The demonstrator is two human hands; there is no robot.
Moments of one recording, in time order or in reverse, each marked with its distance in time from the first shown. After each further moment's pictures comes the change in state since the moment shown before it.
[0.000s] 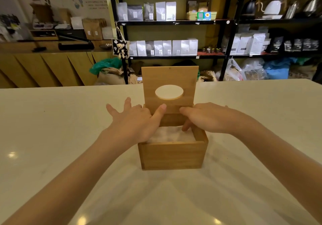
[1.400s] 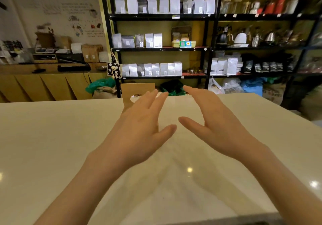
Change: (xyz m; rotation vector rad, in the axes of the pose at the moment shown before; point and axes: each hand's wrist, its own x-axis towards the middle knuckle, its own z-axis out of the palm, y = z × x) left_hand -0.195 0.078 -0.039 -0.258 0.477 0.466; right_hand -0.192 0.065 -0.024 0.014 0.668 -0.489
